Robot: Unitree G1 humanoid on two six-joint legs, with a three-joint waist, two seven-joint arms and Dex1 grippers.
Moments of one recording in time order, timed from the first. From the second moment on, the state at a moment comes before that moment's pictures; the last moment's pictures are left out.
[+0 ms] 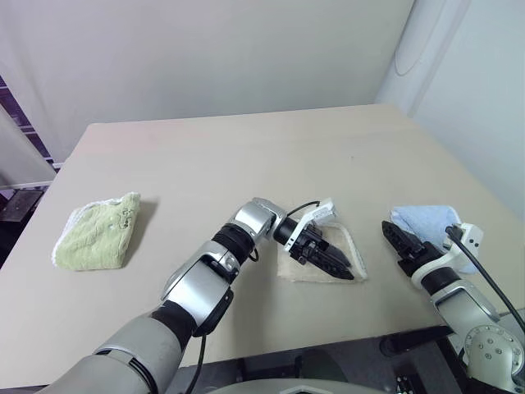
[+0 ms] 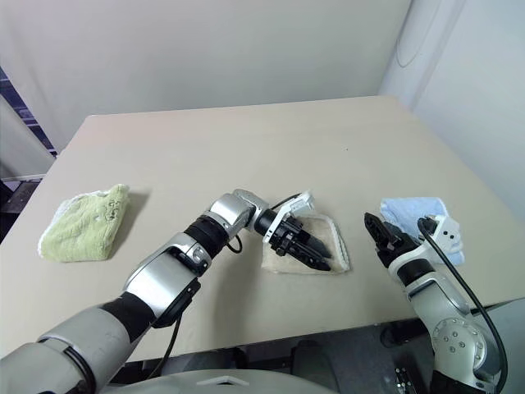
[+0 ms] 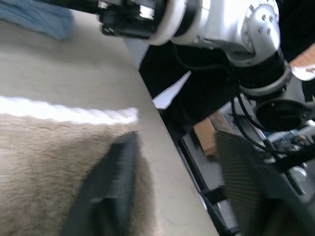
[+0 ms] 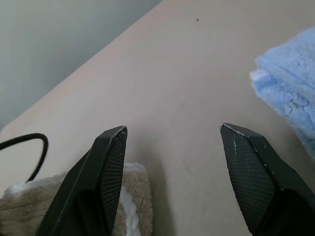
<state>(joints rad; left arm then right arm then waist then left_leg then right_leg) -0.98 -0.06 -0.41 0.89 -0.23 0.55 -1.50 0.13 -0.30 -0.51 -0.37 0.95 0.73 0.12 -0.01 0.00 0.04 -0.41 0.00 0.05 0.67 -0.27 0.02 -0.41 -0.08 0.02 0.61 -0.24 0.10</state>
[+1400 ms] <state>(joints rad) -0.73 -0.04 -0.21 1.06 -0.10 -0.15 -1.20 -0.04 -0.48 -0.05 -0.07 0.58 0.61 0.66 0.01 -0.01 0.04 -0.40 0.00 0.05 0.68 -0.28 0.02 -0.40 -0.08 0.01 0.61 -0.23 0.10</state>
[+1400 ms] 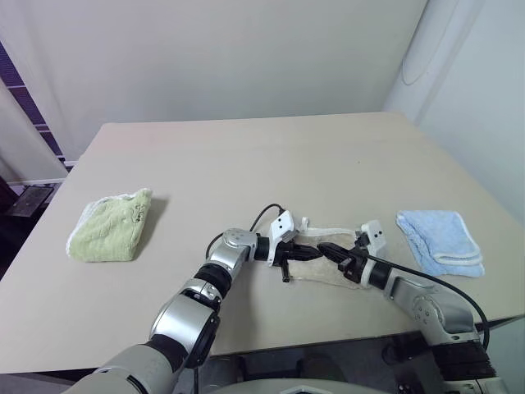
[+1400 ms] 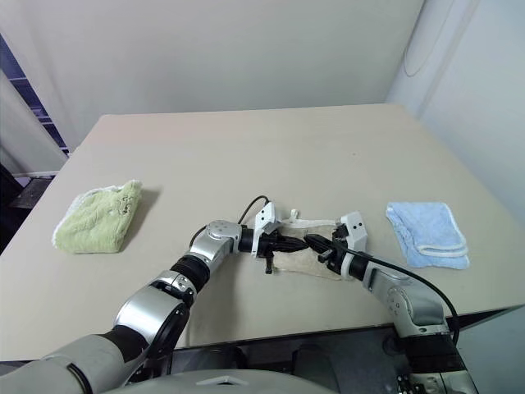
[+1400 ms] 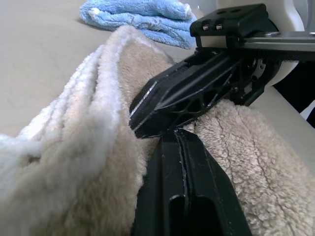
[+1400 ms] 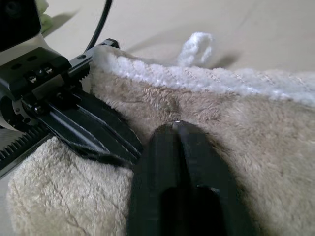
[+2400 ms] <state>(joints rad) -0.30 0.46 -0.13 0.07 -0.28 0.30 -1.24 -0.13 -0.78 -0.24 0.12 0.90 1.20 0.81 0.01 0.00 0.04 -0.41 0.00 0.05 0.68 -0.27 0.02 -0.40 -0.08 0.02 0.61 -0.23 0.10</state>
